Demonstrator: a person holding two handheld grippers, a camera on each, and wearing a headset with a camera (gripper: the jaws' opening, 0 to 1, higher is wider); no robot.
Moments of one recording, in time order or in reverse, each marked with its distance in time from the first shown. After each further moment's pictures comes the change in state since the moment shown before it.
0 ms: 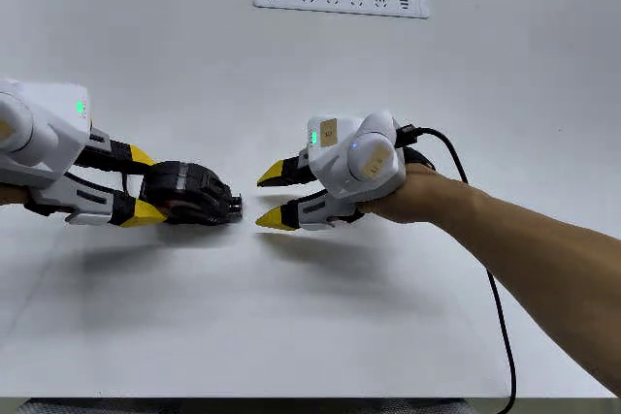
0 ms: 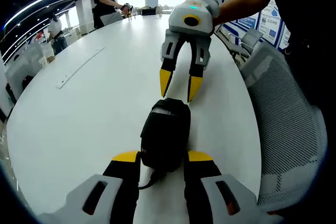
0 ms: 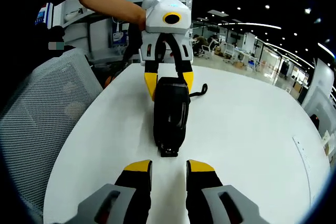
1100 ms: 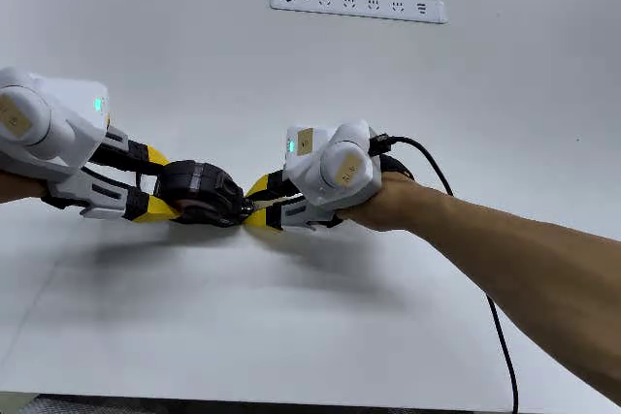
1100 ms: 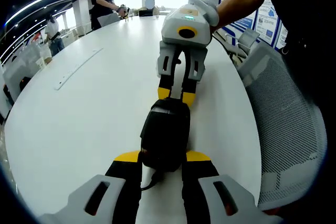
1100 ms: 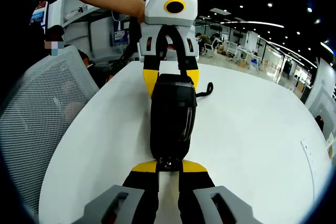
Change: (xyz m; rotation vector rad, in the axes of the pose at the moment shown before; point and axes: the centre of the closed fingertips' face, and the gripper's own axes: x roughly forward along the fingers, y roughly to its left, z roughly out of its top) left arm 0.001 0.000 -0.001 0.011 -0.010 -0.026; right arm 0.028 0.001 0.005 -0.003 0.011 0.023
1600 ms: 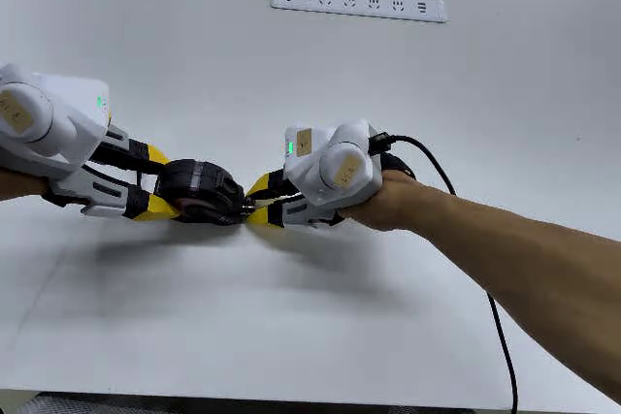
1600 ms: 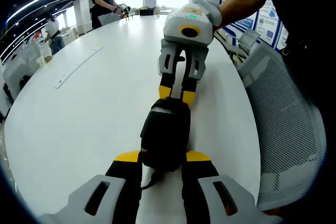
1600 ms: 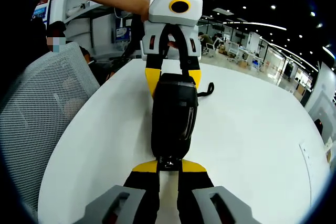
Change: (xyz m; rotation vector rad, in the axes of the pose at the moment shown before) left arm 0.000 0.001 0.000 -0.012 0.006 -0.002; right arm -0.002 -0.001 -0.001 -0.024 0.014 -0.002
